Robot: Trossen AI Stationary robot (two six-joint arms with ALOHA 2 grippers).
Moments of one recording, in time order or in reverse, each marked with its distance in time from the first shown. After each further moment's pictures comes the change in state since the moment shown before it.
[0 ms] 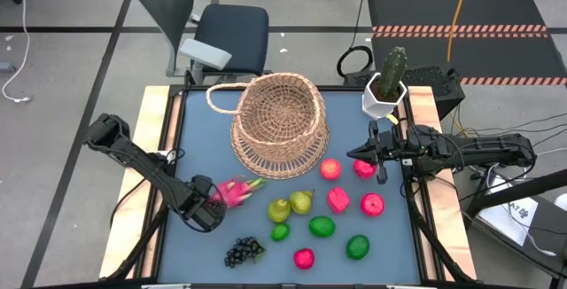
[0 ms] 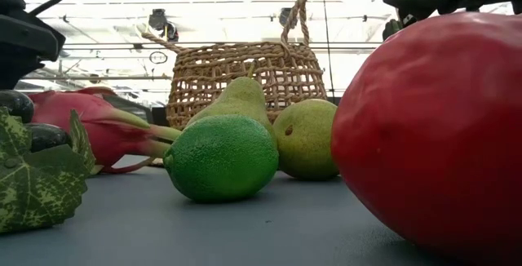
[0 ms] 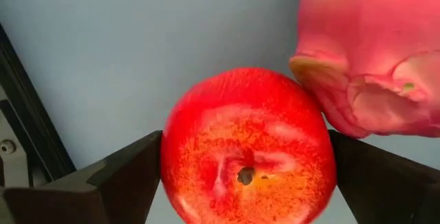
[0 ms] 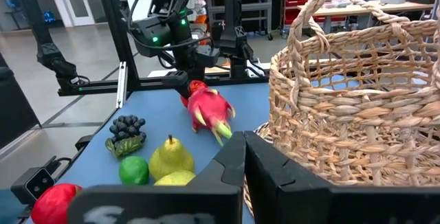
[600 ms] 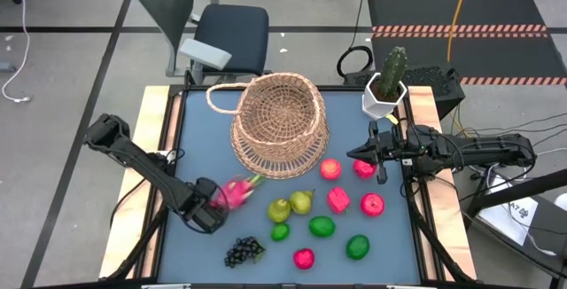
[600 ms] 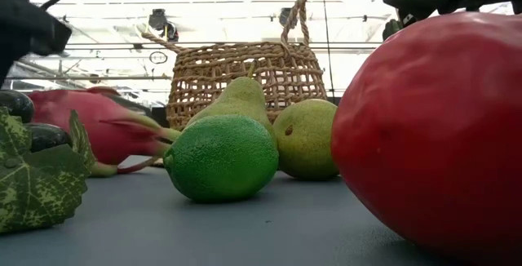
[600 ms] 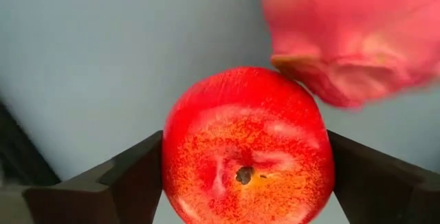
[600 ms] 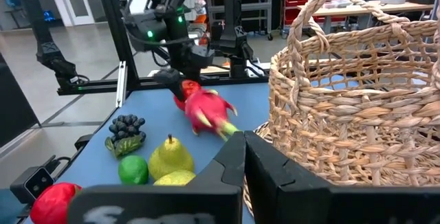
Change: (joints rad) left arm 0.000 -0.018 0.046 0.000 0.015 0.104; right arm 0.000 0.000 0.000 -0.001 0.000 -0.004
